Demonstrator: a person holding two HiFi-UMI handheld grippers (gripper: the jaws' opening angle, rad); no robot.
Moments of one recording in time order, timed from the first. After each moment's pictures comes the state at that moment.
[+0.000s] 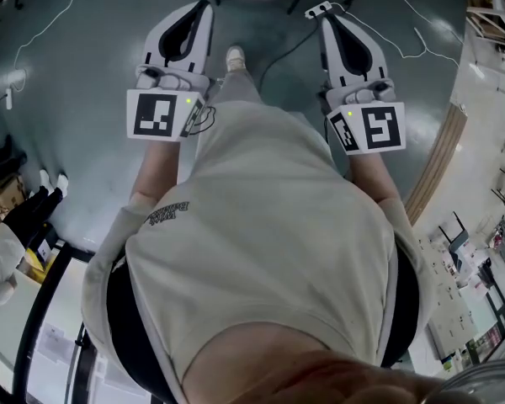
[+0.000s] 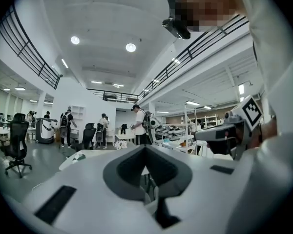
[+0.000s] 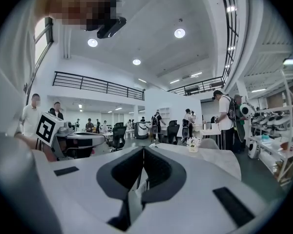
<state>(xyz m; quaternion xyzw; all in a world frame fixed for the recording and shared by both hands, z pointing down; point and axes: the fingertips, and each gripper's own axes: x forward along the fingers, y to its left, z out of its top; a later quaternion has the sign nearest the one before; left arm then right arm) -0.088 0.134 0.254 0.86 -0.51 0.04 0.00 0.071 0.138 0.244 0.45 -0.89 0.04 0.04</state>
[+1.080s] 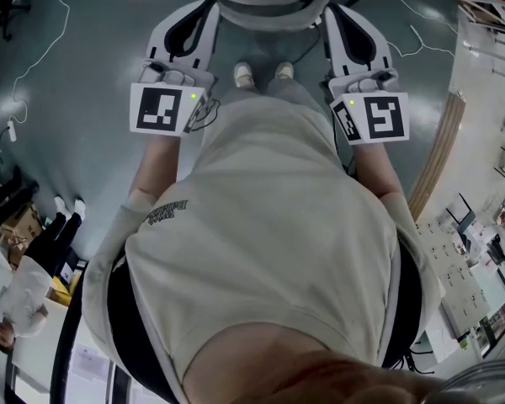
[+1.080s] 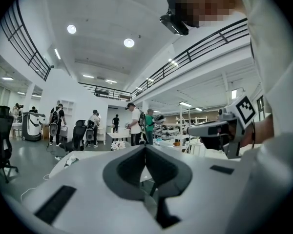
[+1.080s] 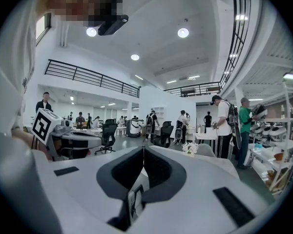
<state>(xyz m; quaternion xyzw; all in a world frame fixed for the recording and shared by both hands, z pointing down) -0.148 0.000 0.250 0.89 -0.45 0.04 0.02 0.001 0.006 0.225 0.49 -0.87 0.01 0.07</state>
